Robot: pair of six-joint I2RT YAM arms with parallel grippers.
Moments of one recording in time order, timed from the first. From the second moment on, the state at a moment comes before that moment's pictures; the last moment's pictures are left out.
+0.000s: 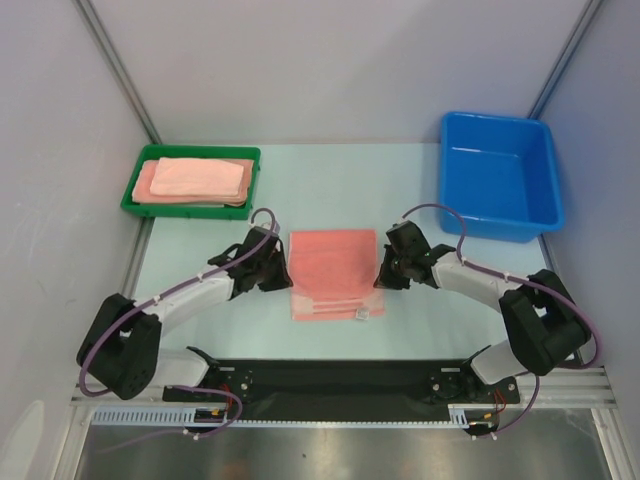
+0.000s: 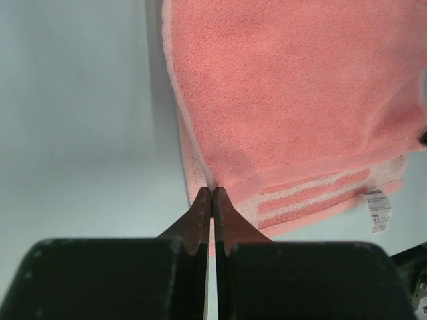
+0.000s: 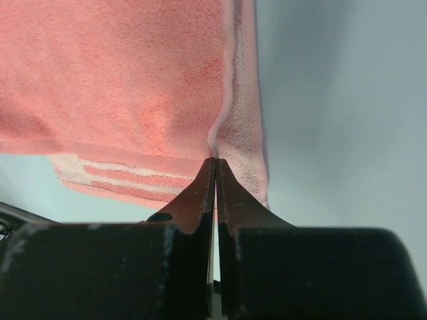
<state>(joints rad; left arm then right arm) -0.55 1.32 0.67 -0.29 0.03 -0.65 0.57 1.47 0.77 -0.30 -0.08 0.79</state>
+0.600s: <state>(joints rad) -0.60 1.04 0.48 -0.30 0.19 -0.76 0.54 1.23 0.68 -0.37 -0.13 0.68</state>
